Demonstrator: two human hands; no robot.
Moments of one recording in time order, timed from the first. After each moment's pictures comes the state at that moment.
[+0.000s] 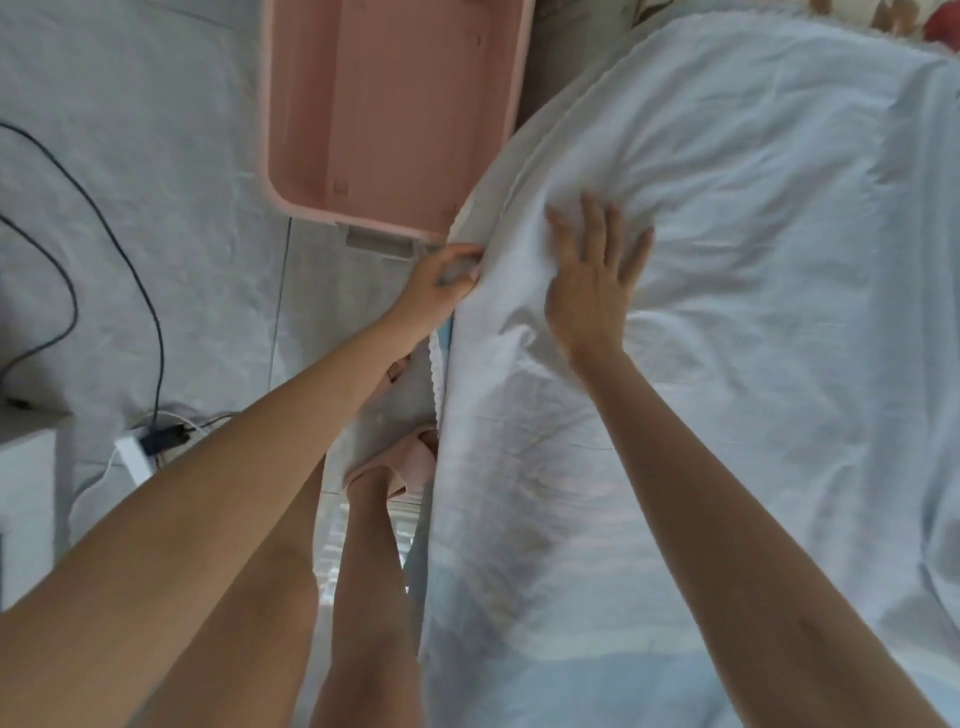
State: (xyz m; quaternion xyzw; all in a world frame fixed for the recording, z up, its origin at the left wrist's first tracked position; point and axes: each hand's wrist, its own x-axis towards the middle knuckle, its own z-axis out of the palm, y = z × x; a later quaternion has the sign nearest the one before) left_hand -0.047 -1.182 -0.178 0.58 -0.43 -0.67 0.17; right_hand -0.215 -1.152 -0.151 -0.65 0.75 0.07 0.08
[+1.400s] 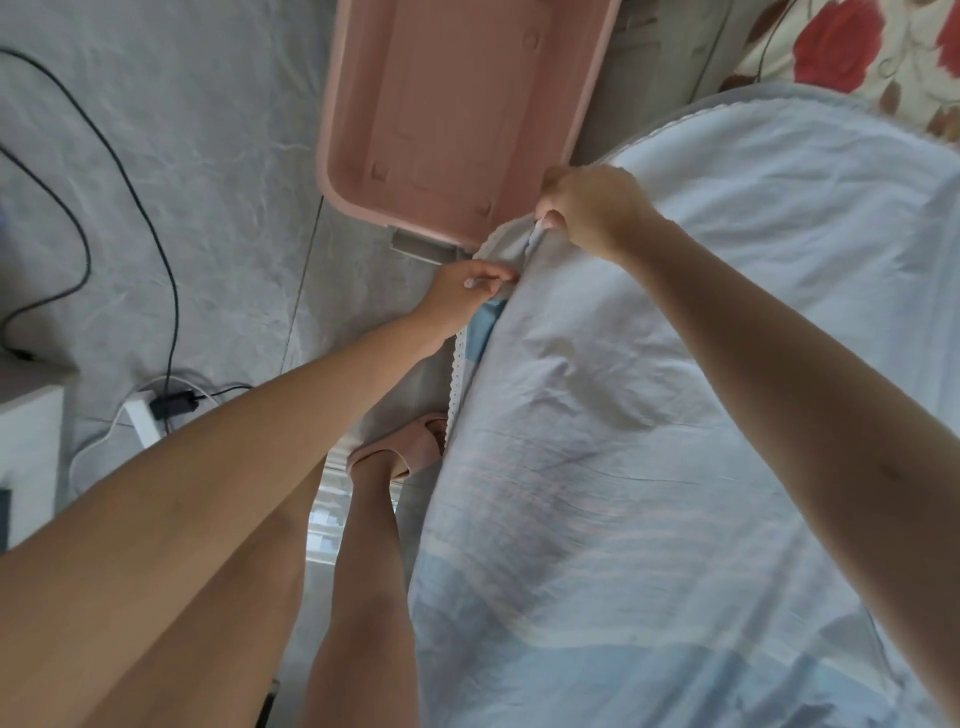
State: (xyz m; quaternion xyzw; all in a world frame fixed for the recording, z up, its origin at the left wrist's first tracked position) left_hand -0.012 -1.211 -0.172 0.60 -0.32 -0.72 0.15; right_hand -0.178 -1.308 -0.133 -0.80 0.48 0.26 0.24
